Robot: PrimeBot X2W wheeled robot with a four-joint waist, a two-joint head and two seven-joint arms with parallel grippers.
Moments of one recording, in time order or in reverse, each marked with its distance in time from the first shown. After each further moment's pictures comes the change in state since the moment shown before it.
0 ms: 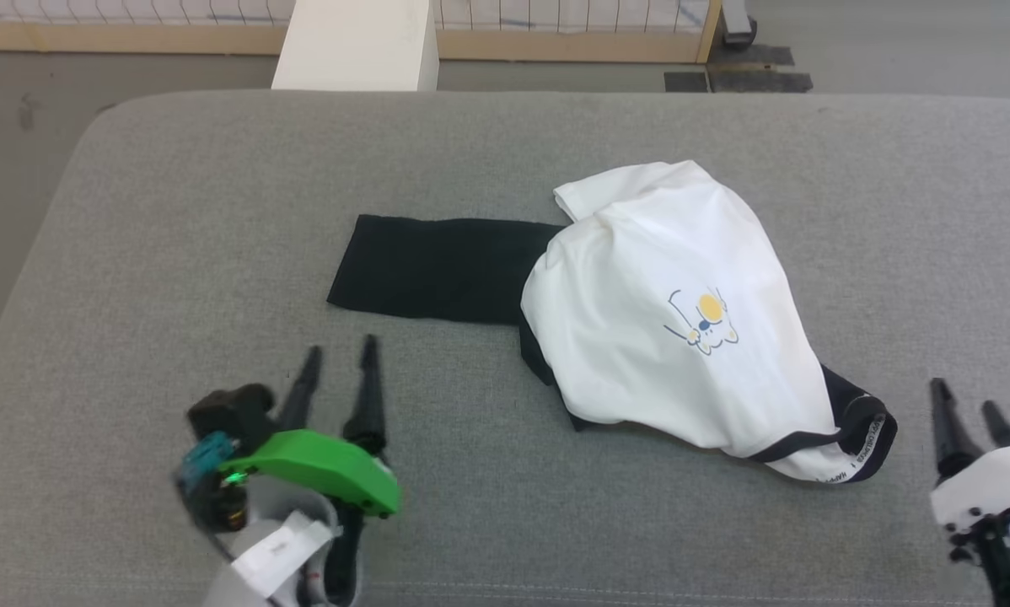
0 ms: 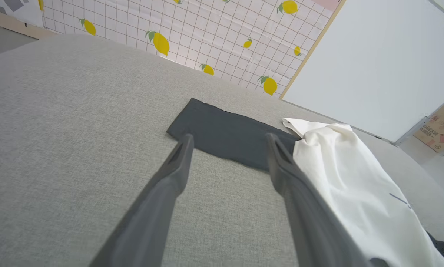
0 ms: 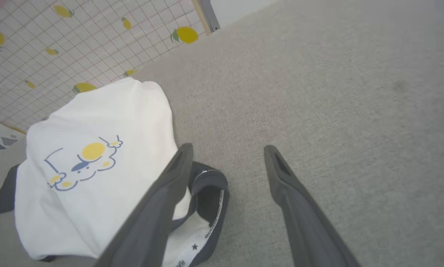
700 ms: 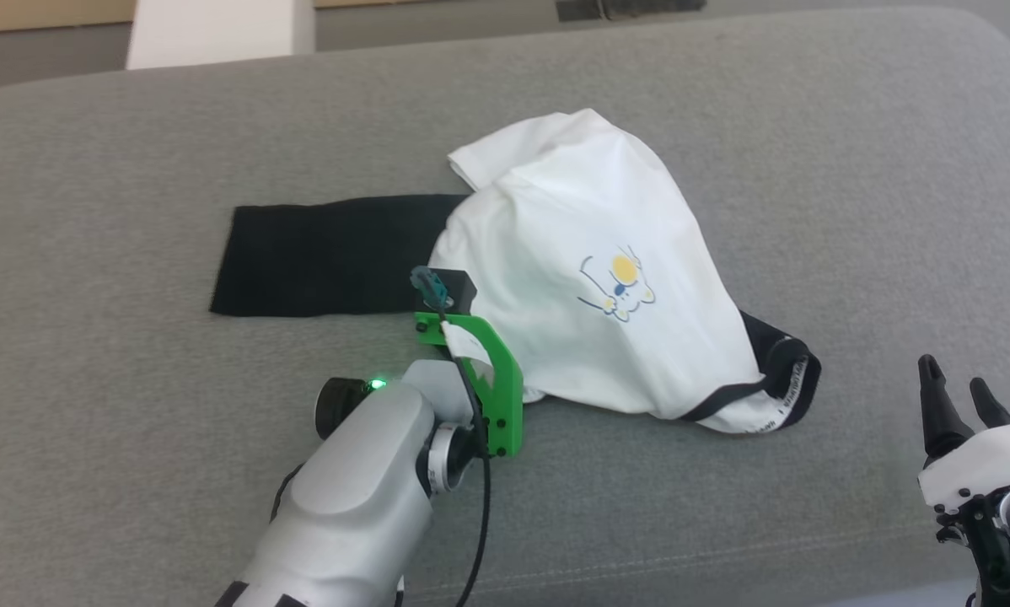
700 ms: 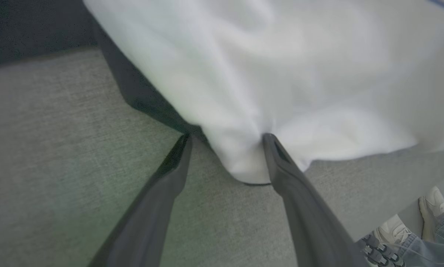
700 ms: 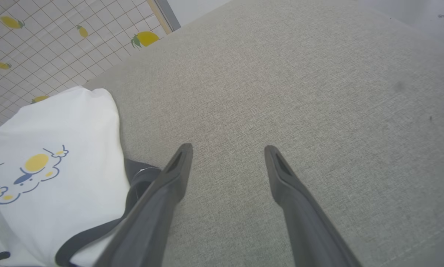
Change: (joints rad) left arm -0.451 -0.025 -0.442 0.395 -0.124 0.165 0.691; right arm -0.033 0.002 0.016 -0.010 0.006 0.000 0.003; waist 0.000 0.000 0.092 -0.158
